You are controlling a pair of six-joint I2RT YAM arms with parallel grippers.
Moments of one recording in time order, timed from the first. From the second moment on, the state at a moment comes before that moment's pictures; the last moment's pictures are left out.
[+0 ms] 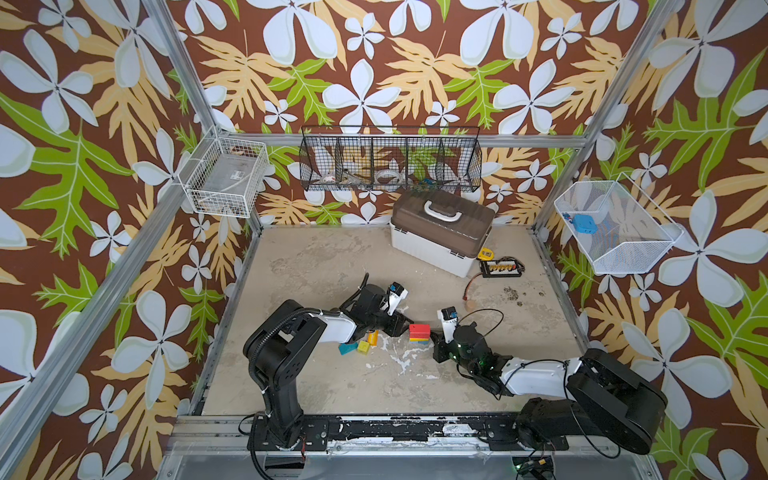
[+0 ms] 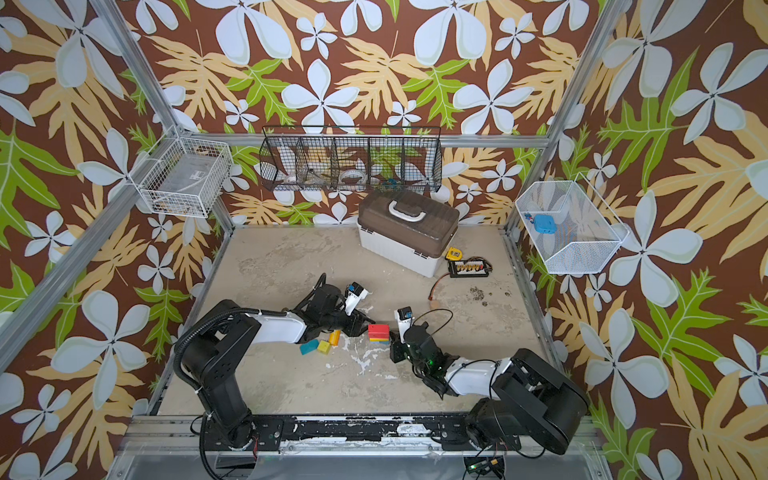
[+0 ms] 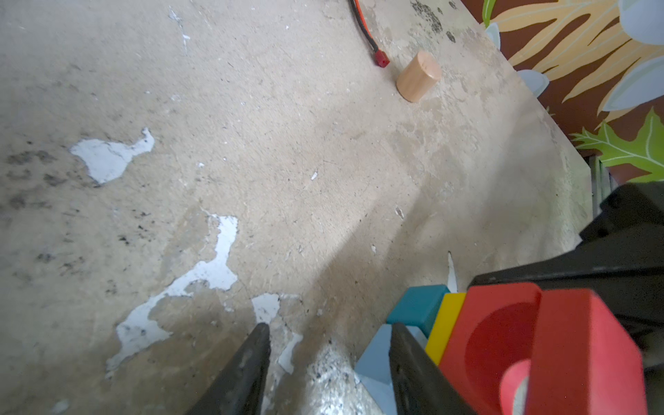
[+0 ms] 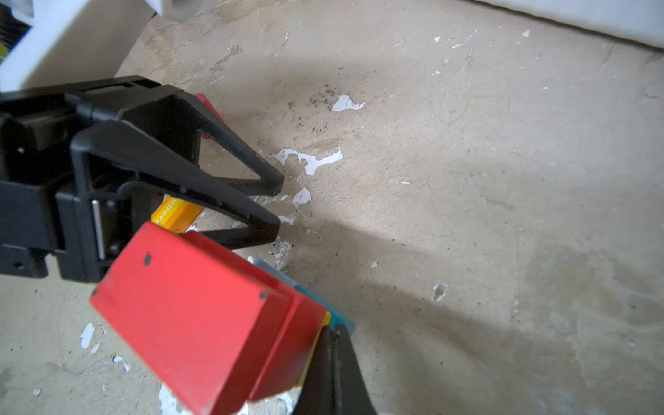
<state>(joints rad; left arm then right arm) -0.62 1.81 0.79 0.34 0.42 -0.21 0.75 1.36 0.27 0.53 0.14 0.38</state>
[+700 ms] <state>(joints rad) -0.57 1.44 0.30 0.60 0.29 -0.38 0.73 1.15 0.08 0.61 0.12 0.36</state>
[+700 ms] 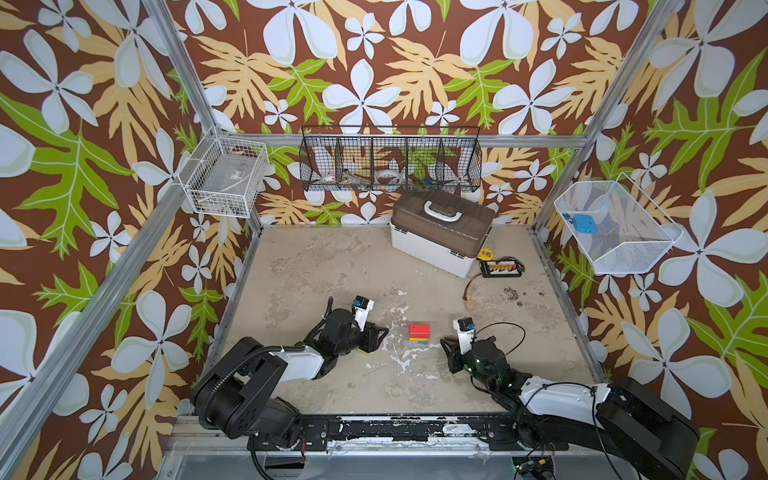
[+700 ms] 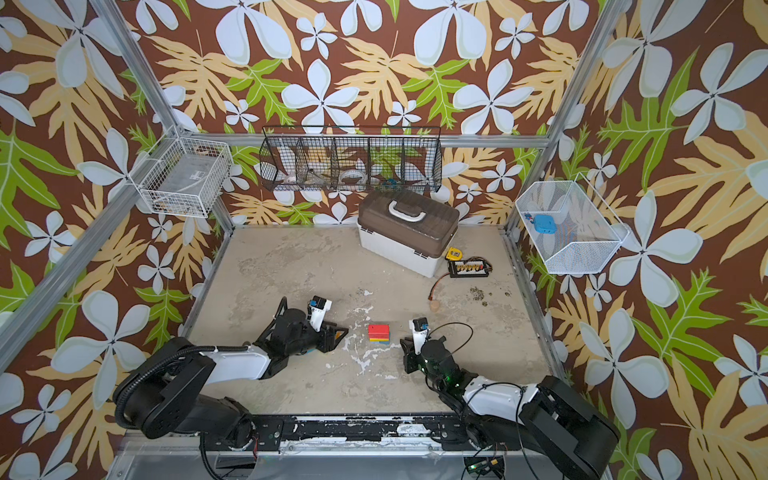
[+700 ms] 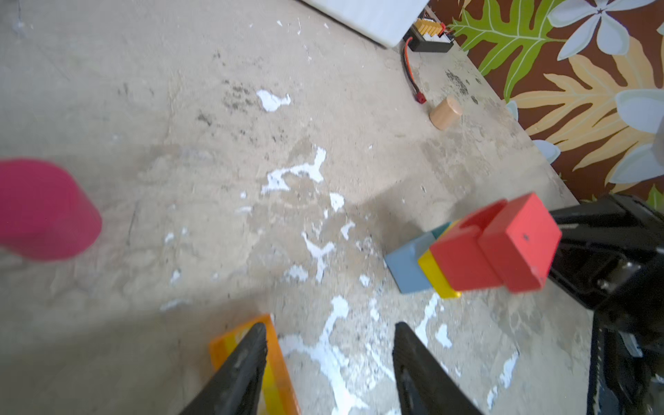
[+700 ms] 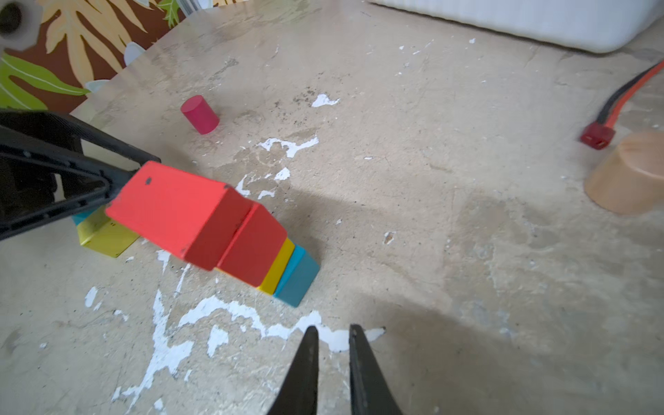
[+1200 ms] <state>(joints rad) -0.71 1.46 0.23 0.84 0.21 -0.40 0.75 1.17 0.07 0.71 0.03 0.30</state>
